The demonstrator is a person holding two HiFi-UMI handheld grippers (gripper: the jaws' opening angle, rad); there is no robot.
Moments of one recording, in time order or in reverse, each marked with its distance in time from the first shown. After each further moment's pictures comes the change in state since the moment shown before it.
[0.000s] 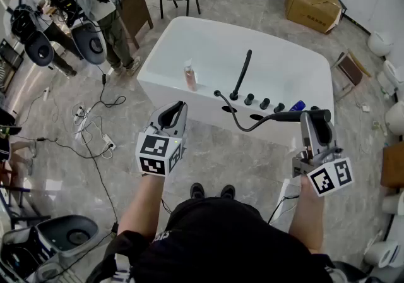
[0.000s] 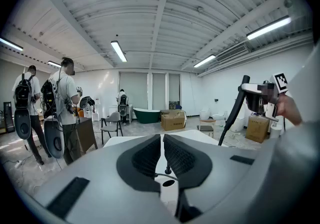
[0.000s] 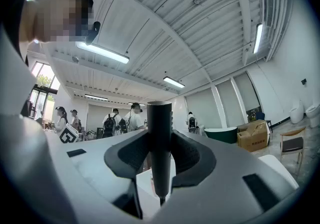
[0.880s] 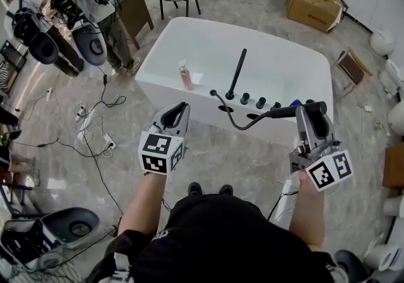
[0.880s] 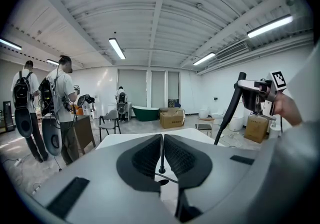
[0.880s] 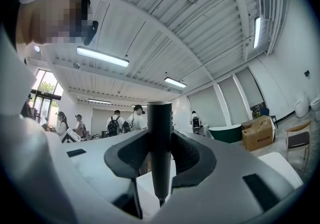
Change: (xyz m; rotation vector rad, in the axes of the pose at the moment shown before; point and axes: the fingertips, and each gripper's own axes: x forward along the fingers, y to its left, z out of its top) left arm 0.017 -0.048 -0.001 -0.009 0.027 -0.004; right arm -0.008 -0.030 0.009 0.041 -0.007 0.053
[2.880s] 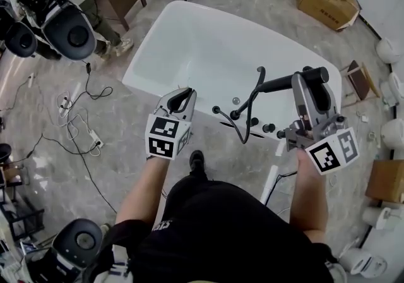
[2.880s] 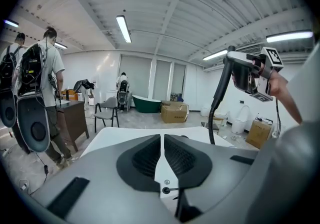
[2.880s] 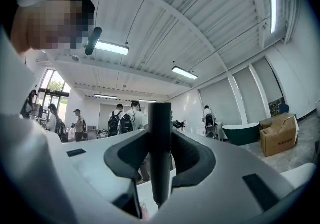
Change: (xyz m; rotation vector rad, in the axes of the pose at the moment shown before) left arm 0.250 0.183 -0.020 -0.096 0.087 -0.053; right arm 0.345 -0.059 -0.032 -0.022 0.053 0.120
